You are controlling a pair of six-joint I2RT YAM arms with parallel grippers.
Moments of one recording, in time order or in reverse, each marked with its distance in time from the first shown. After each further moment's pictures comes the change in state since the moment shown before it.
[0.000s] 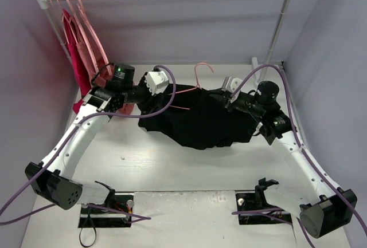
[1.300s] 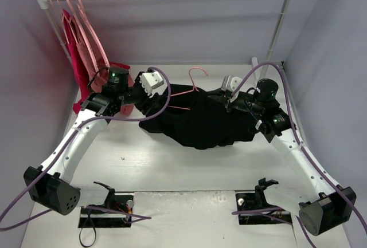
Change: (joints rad) left arm 0.058 -0.052 -0.153 0.201 -0.019 0.009; right arm -0.001 0.027 0.032 -0.016 -0.086 0.029
